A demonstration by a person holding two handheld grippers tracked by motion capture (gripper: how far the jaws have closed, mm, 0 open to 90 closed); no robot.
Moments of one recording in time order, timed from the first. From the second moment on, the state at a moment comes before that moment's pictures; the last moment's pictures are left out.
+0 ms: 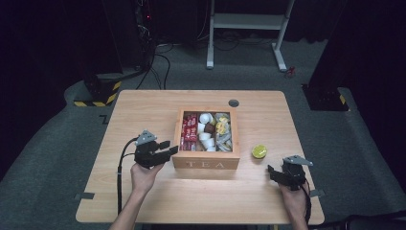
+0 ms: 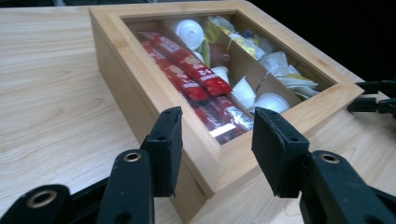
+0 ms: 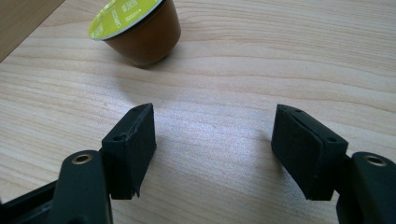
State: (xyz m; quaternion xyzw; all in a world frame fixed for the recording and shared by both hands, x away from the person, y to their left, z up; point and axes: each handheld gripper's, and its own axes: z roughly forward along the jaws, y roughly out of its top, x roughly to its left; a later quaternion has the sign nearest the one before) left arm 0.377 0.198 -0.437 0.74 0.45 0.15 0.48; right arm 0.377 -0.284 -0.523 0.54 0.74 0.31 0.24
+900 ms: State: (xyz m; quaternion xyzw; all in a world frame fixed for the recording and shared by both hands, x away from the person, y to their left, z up) left arm 0.371 0.226 -0.446 0.71 0.50 0.20 0.46; right arm 0.377 -0.284 -0.523 0.54 0.74 0.31 0.24
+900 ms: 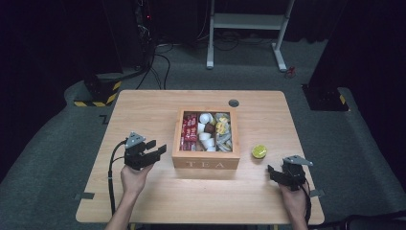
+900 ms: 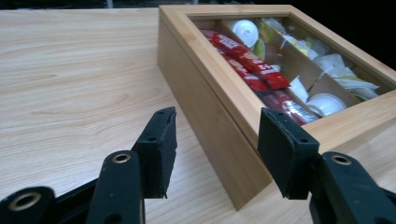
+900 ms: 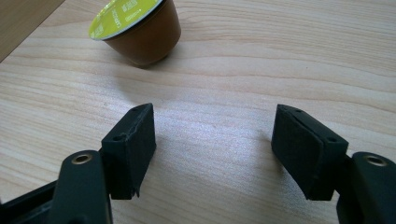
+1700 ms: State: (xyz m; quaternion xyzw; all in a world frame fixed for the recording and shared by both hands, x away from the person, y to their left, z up) left arm 0.355 0.254 -0.473 0.70 0.54 0.24 0.41; right arm 0.378 -0.284 -0.523 0.54 0.74 0.31 0.24
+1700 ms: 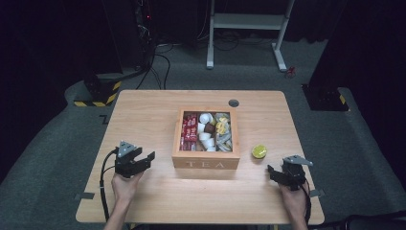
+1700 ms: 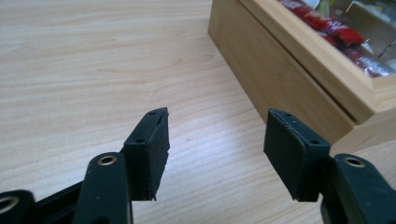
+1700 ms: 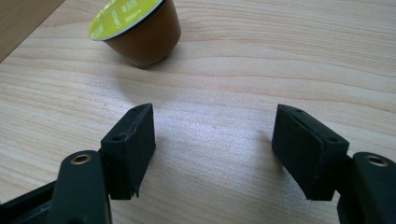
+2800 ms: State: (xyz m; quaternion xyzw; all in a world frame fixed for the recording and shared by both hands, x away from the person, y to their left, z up) left arm 0.369 0.250 -0.515 0.71 0.56 0.23 0.37; right arm 0.378 -0.284 -0.523 0.54 0.74 0.31 0.24
